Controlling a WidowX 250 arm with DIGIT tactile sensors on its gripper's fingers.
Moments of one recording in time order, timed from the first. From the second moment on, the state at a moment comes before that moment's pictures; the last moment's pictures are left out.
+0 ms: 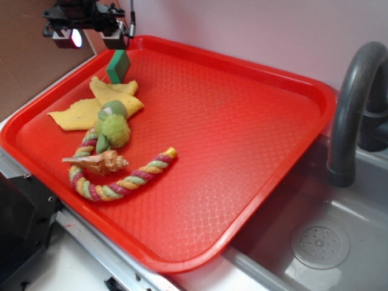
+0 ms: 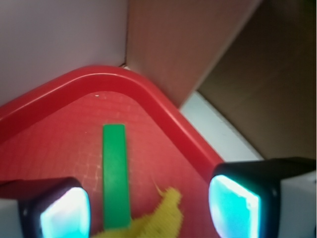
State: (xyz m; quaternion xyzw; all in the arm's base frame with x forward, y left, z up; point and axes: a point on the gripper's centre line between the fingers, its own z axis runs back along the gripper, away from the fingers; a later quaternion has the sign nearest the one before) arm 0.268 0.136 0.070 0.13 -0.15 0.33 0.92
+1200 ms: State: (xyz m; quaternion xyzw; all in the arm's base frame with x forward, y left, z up) arm 0.284 0.147 0.020 0.11 -0.10 0.32 0.94
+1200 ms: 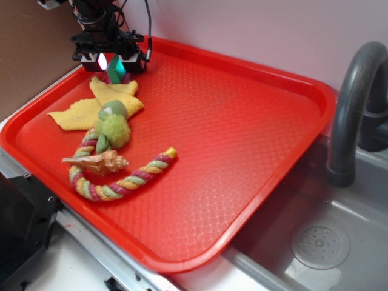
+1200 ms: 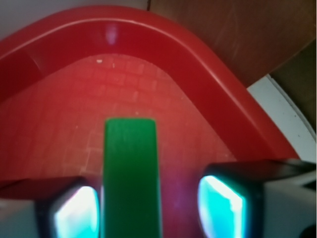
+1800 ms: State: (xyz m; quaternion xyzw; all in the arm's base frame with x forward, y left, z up) arm 0.266 0.118 0.076 0.08 -0.08 0.30 0.95
